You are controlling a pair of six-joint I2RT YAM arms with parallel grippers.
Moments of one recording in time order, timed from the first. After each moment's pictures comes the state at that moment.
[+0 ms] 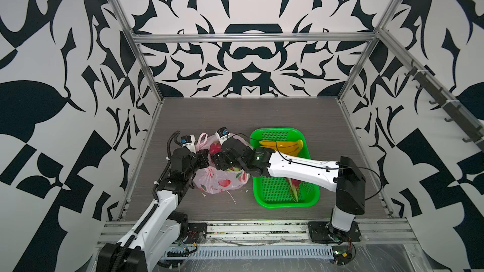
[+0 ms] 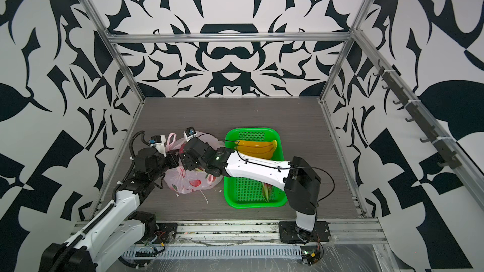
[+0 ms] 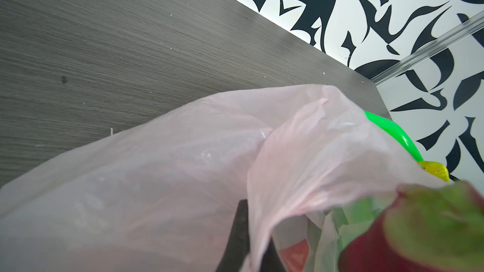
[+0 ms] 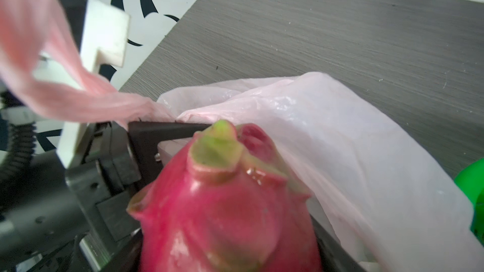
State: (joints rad) left arm -0.21 0.86 0.36 0.04 0.19 -0.51; right arm 1.14 1.80 1.49 -0.34 0.24 0.49
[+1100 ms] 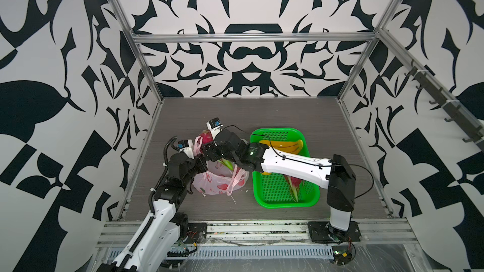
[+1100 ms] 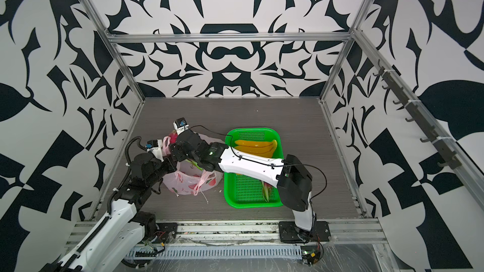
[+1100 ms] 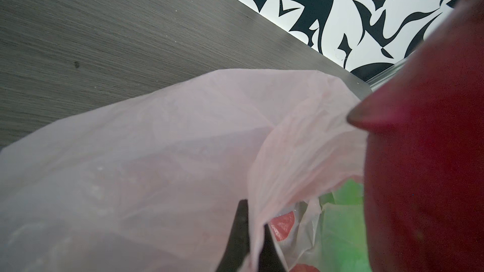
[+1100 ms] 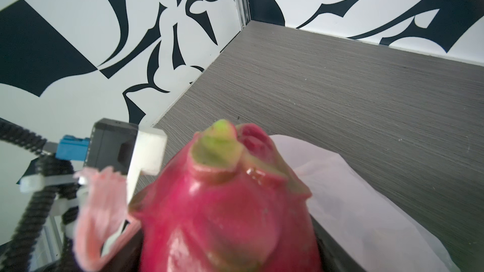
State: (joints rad) left arm -0.21 0.71 0.32 -0.06 0.19 -0.54; right arm 1.13 1.90 1.65 -0.24 0.25 0.44
